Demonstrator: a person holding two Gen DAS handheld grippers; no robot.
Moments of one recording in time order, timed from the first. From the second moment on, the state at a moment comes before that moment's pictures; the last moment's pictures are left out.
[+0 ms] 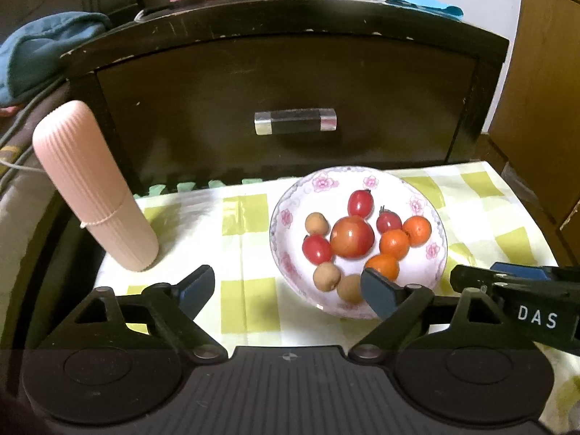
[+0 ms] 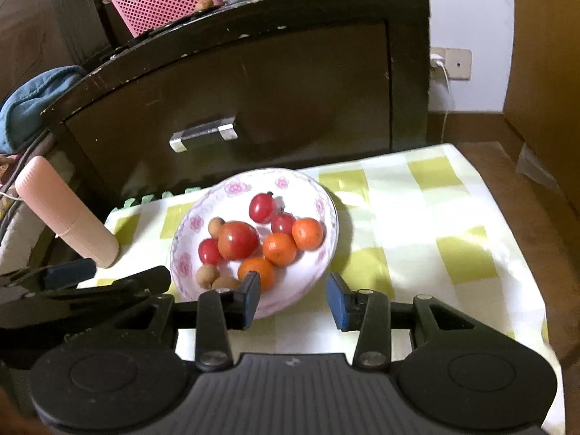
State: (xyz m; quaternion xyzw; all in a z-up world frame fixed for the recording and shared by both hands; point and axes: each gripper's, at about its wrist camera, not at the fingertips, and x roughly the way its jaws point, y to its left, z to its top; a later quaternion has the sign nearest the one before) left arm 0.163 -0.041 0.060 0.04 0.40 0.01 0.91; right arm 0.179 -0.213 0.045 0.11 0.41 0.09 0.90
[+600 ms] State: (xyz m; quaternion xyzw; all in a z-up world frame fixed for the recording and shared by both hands) left arm 0.100 -0.043 0.052 0.03 0.42 0.01 0.91; right arm 0.110 -0.233 0.035 0.13 0.43 0.08 0.89
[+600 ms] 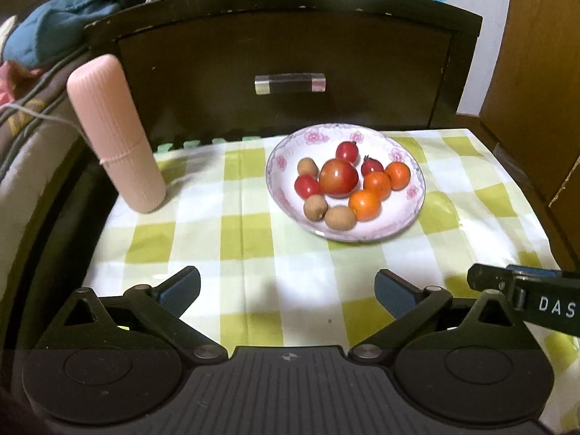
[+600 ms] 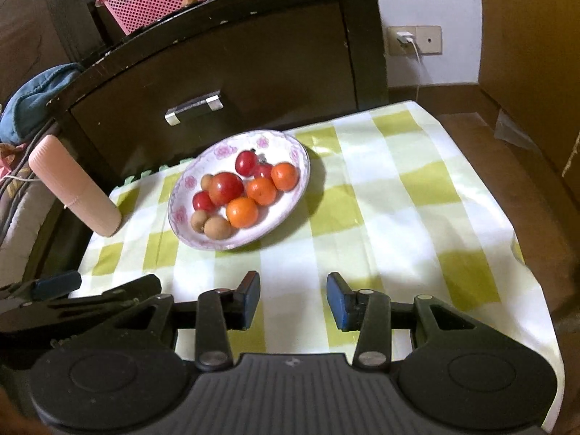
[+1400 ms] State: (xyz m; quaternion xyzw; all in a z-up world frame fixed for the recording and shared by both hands) left arm 0.040 -0.038 0.051 0.05 0.43 0.00 0.90; right arm 0.039 -0.218 0.036 0.13 0.44 0.10 0.88
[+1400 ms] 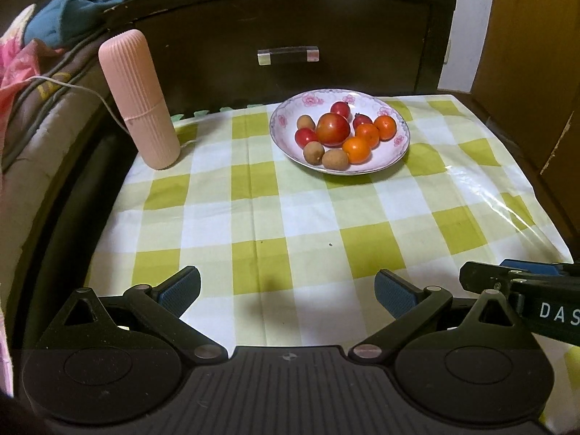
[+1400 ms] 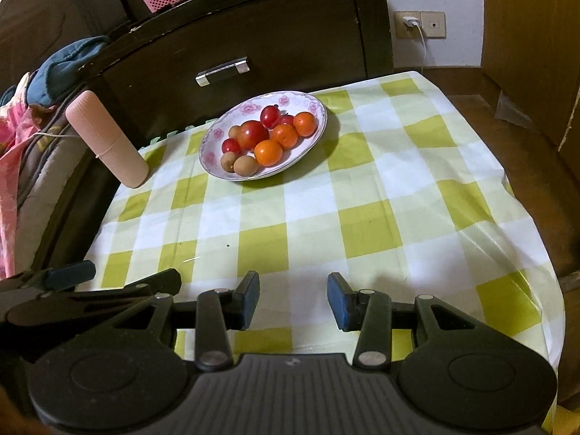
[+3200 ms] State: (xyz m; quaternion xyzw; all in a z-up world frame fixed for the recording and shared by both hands) left arm -0.007 -0.035 0.049 0.05 0.43 0.00 0.90; right arm -0.010 -0.212 0.033 0.13 0.45 0.11 0.88
